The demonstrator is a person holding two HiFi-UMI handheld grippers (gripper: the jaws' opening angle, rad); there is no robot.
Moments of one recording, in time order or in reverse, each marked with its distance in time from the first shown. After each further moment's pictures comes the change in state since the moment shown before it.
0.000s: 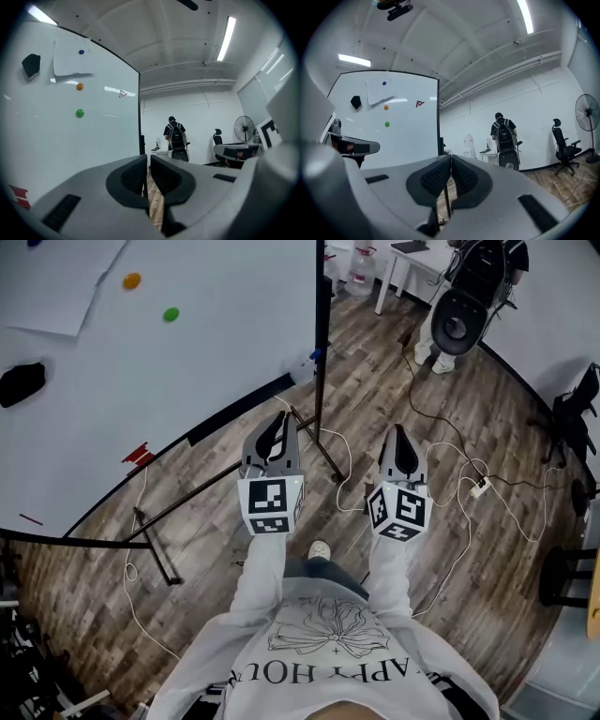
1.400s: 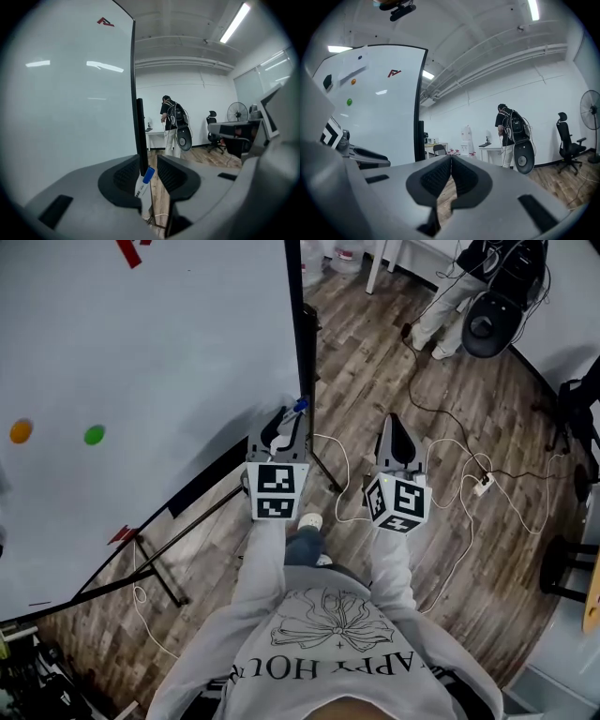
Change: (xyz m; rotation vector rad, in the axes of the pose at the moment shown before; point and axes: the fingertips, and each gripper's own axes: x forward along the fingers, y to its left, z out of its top) left arm 0.265 0.041 -0.078 0.059 0.254 -0.142; right arm 0.242 -0.042 -0.048 -0.003 0.099 -0.024
